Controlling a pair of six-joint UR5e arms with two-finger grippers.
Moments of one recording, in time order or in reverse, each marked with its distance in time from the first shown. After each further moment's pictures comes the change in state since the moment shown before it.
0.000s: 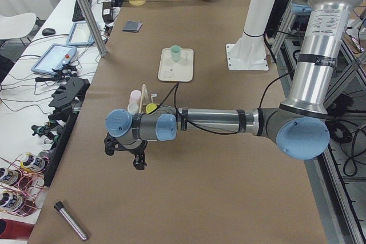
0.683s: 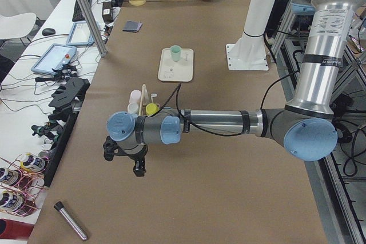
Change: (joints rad) left arm -0.020 0.006 -0.014 0.005 0.037 0.005; right arm 0.000 -0.006 0.003 0.000 0.003 0.000
